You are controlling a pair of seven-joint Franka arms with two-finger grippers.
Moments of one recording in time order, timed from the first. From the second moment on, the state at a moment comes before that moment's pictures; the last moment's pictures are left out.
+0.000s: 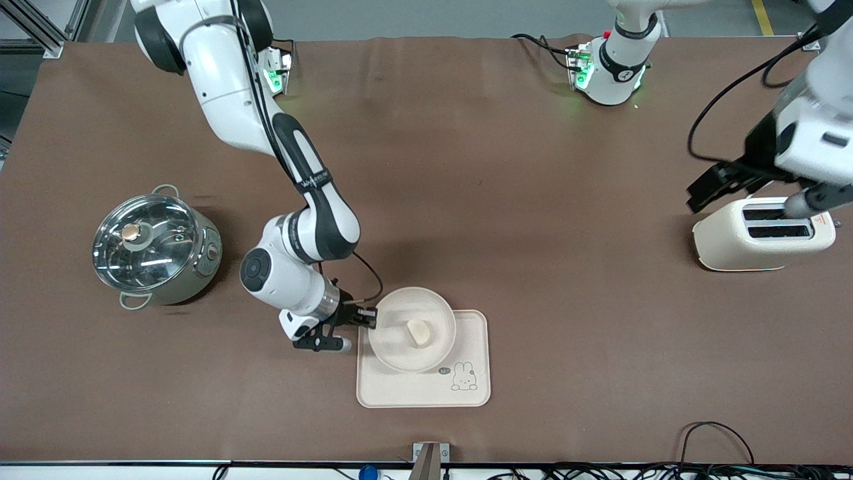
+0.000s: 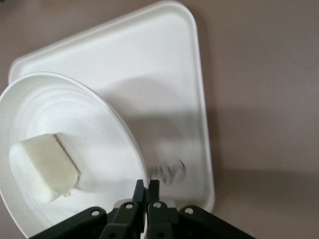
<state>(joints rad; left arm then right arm) 0.08 0.06 -0.27 -1.43 0.06 1.55 -0.46 0.56 0.97 -0.18 -1.21 0.71 2.40 0.12</state>
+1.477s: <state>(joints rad) 0.10 -0.07 -0.20 -1.60 0.04 1.53 -0.23 0.45 1.15 -0.11 -0.95 0.68 2.26 0.16</state>
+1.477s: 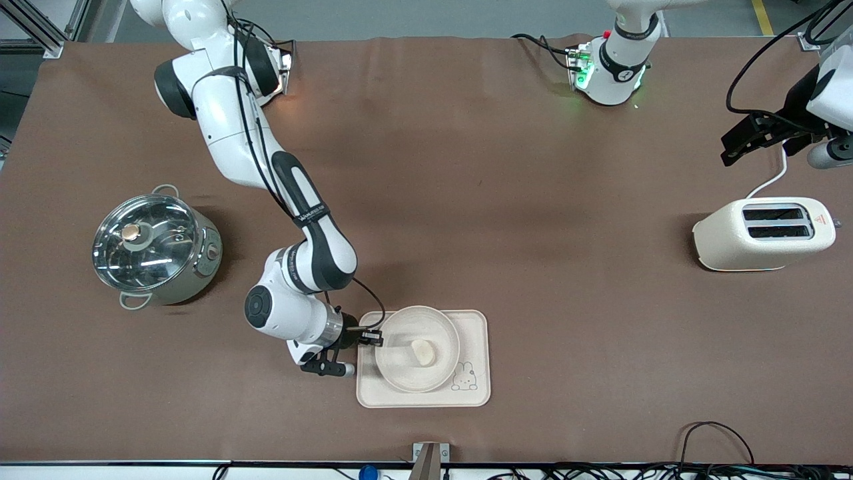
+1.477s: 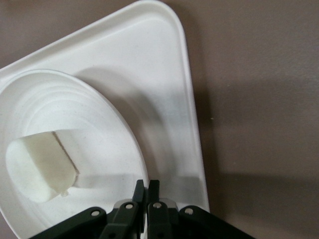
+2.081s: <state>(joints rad) 0.10 -0.07 -0.20 -1.60 0.04 1.53 -0.23 0.44 1.14 -0.13 -0.93 0.67 2.21 0.16</state>
